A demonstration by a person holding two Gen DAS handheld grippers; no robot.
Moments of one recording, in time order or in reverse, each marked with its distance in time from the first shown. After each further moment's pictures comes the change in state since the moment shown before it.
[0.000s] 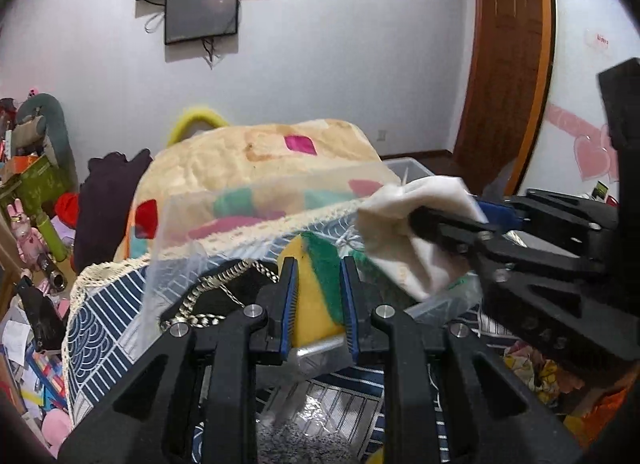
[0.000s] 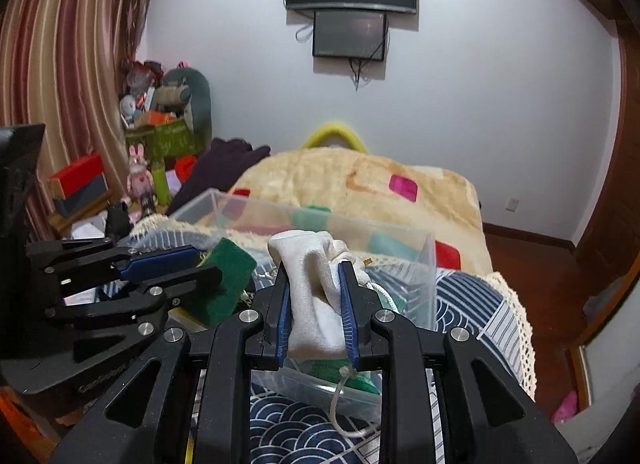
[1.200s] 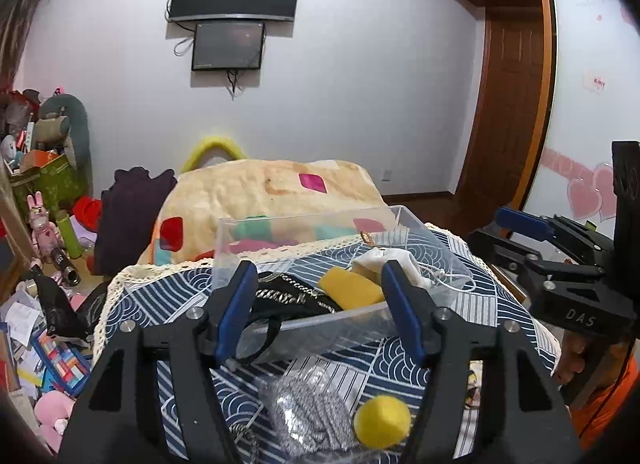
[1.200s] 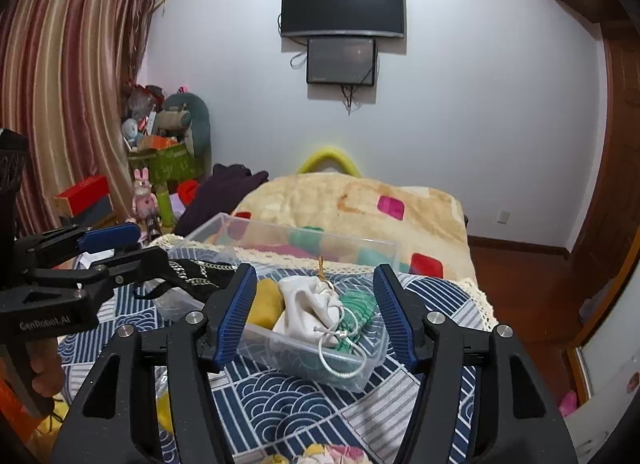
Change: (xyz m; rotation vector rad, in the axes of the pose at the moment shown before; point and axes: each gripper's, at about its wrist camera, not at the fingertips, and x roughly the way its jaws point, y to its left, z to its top) left arm -0.094 0.014 -0.006 -0.083 -0.150 0.020; right arm -0.066 -0.008 0.004 0.025 -0.108 -0.005
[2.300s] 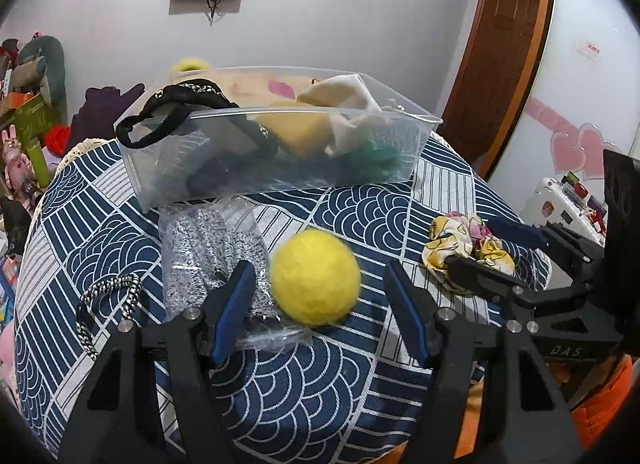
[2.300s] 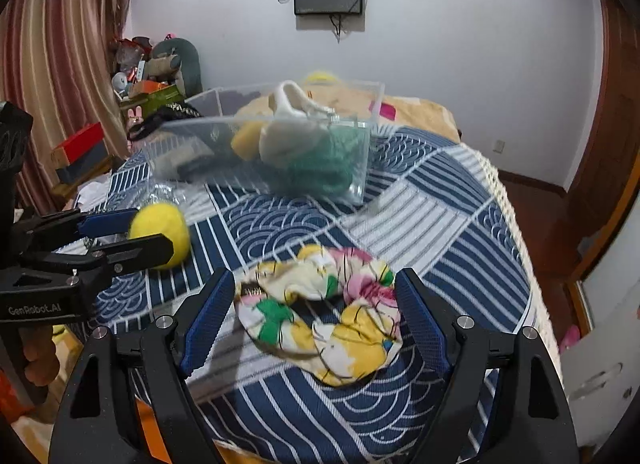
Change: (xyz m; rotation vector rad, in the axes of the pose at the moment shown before) left arm 0.024 -0.045 -0.112 -0.036 0.235 -0.092; right arm -0.005 -0.009 -0.110 0.053 0.236 -0.007
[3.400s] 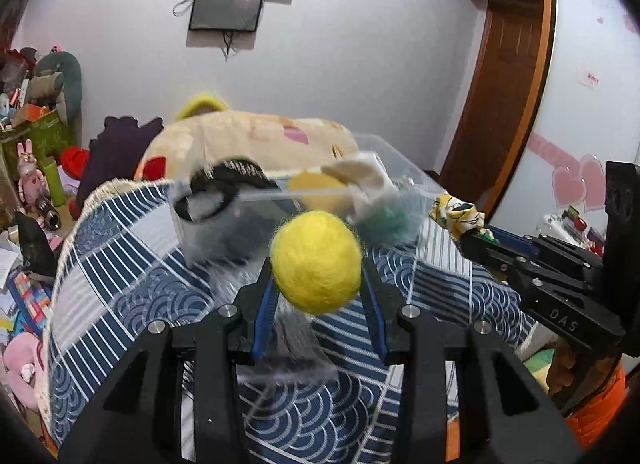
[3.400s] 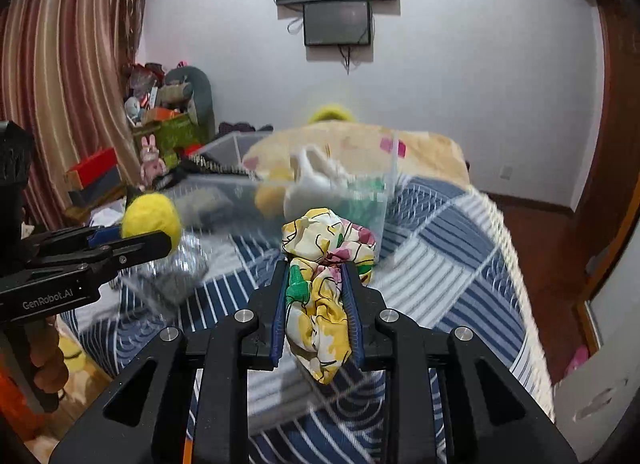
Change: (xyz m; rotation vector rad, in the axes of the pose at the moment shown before) left arm -0.045 0.021 0.031 -0.029 -0.151 0.026; right arm -0.025 0.012 0.031 -0.006 -0.127 0.031
